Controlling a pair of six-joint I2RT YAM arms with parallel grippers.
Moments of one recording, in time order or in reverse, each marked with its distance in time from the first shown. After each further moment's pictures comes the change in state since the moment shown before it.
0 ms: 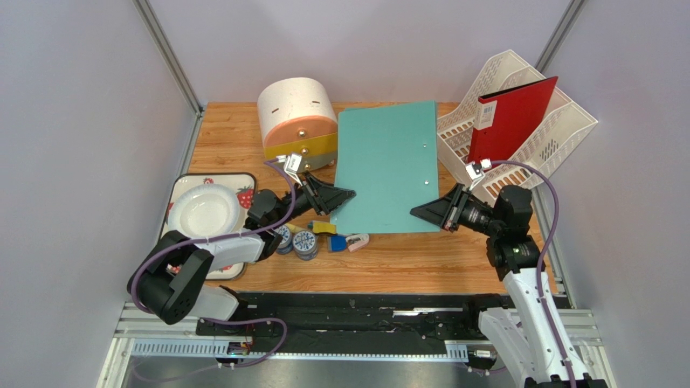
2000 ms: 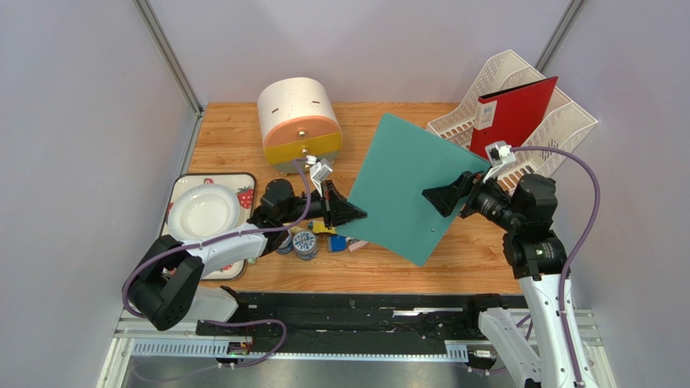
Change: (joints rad) left arm -0.077 -0.043 0.121 -0.348 0.254 0.311; right arm 0.002 0.001 0.288 -0.304 0.299 -0.557
